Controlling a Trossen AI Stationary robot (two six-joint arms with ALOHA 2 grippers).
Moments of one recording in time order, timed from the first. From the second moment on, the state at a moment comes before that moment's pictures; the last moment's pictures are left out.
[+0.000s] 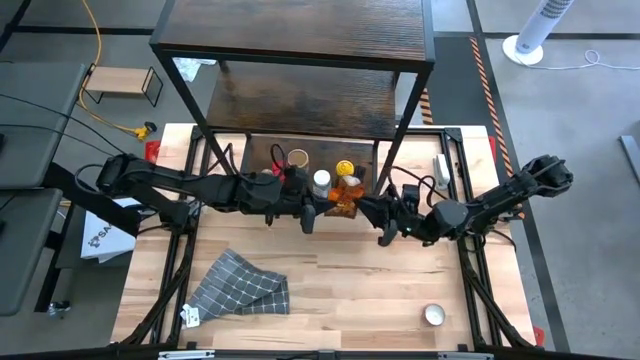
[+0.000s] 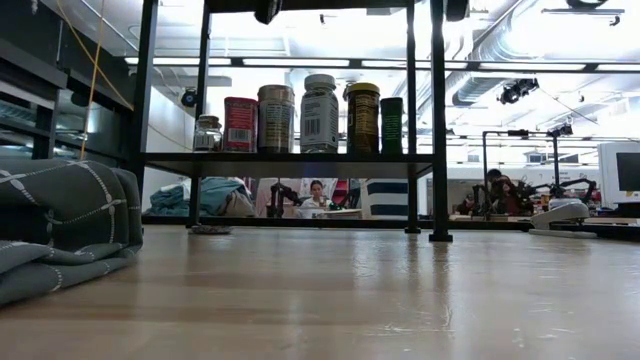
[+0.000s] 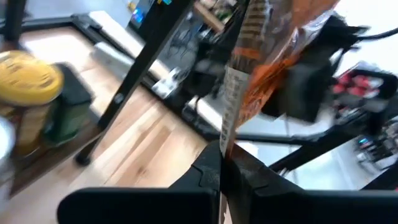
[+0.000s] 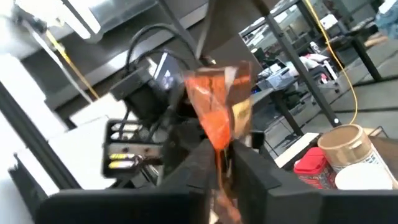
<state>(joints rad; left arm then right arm) -0.15 1.44 1.20 -0.01 -0.26 -0.75 0.39 1.30 0.70 0.95 0.70 0.39</state>
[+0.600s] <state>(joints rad) -0.13 1.40 1.39 -0.87 0.03 -0.44 0.41 1.08 0.97 -0.27 0.48 0.43</state>
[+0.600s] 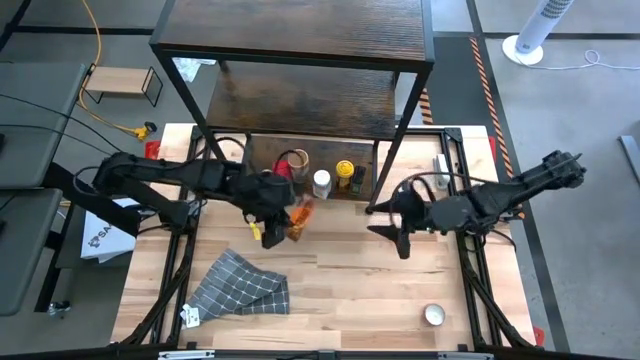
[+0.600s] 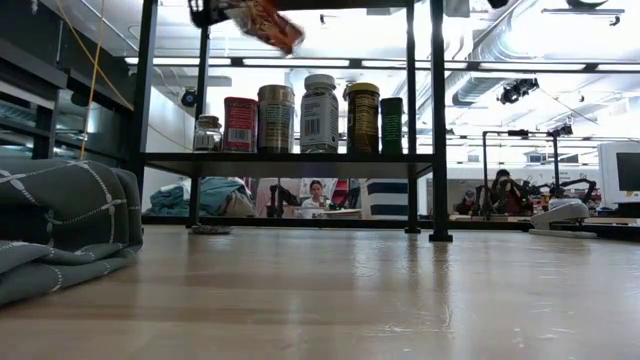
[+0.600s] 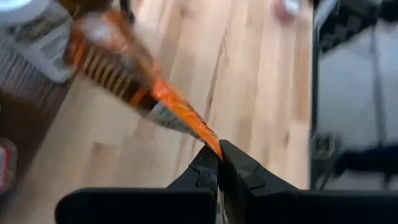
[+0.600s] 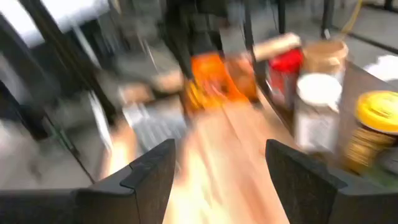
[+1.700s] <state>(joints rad) -0.17 1.91 2.02 -1.09 -0.10 0.13 0.35 1.42 1.45 -0.78 0.25 0.13</state>
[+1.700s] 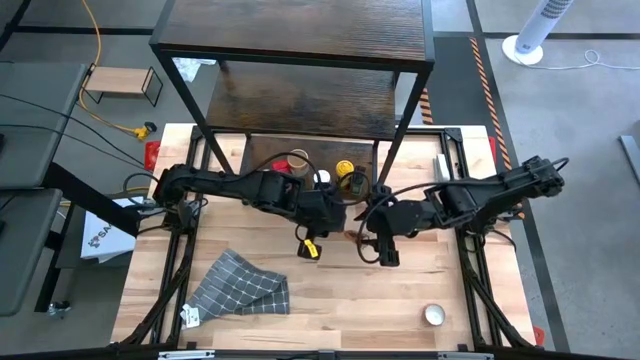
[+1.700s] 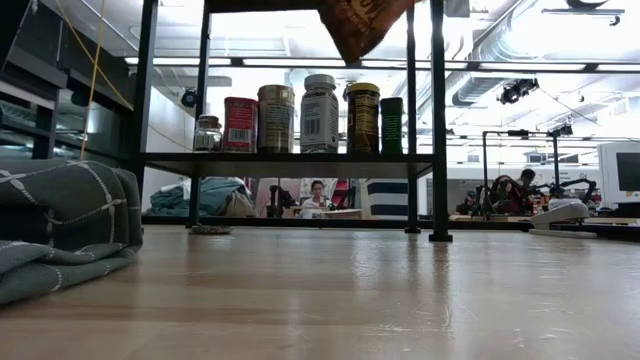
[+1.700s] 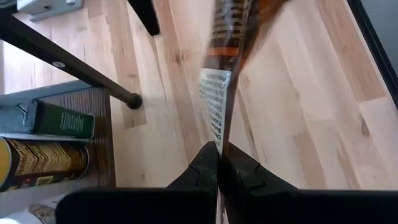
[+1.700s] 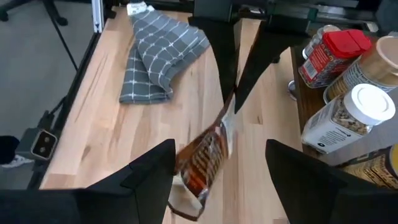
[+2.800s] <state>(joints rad) -0.16 1.91 2.02 -0.98 -0.17 0.07 0.33 1.46 1.45 -0.86 0.36 0.31</state>
